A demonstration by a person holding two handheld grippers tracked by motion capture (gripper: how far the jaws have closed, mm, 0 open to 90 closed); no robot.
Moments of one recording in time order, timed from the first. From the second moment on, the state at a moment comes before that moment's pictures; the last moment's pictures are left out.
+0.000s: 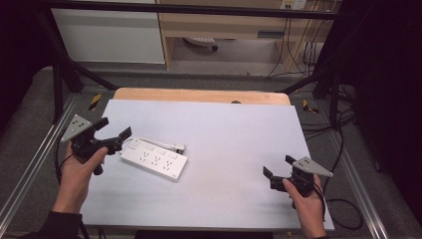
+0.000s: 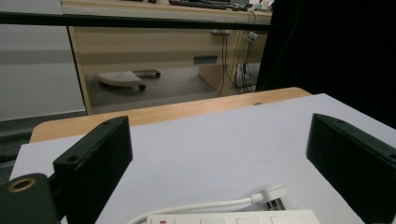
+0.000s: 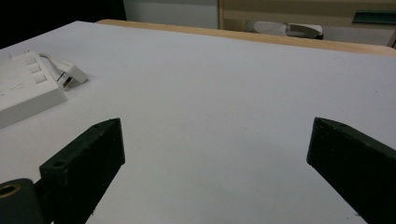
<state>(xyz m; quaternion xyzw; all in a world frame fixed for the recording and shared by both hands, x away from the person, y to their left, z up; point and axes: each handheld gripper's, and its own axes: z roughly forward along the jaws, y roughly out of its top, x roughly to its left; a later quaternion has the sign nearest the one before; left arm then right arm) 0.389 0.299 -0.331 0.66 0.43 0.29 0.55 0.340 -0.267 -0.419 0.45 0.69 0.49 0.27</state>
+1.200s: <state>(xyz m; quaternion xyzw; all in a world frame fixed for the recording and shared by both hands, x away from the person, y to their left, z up) 0.427 0.292 -0.372 0.68 0.46 0.28 0.50 0.343 -0.266 -0.422 0.45 0.70 0.48 0.26</state>
